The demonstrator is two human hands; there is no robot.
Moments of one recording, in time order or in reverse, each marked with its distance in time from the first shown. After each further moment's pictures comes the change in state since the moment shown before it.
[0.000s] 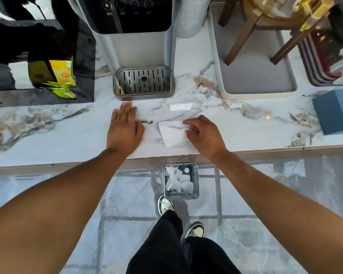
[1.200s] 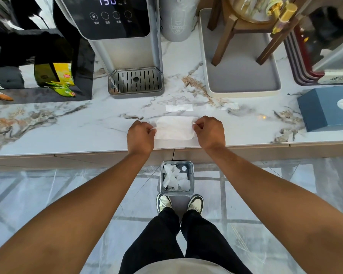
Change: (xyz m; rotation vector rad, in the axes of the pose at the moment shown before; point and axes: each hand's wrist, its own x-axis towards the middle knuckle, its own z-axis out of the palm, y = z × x) left_hand -0.024 0.105 0.001 -0.320 -0.008 -0.428; right_hand -0.012 0.034 -0.032 -0.087 0.050 0.374
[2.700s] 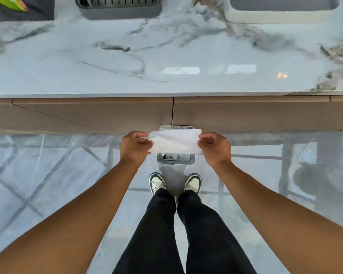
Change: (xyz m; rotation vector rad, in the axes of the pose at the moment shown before) left_hand -0.110 -0.118 0.107 -0.494 -0.165 -0.530; right_hand -0.118 0.135 0.119 0.357 -0.127 0.307
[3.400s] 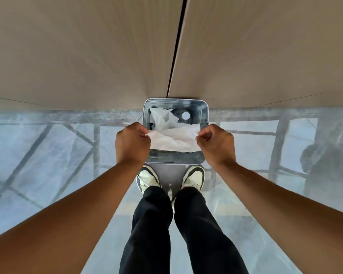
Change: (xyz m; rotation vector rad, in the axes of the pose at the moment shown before) left_hand 0.150 -0.149 0.121 0.503 0.041 0.152; right_hand 0.115 0.155 0.125 -0.305 -0.024 -0.050
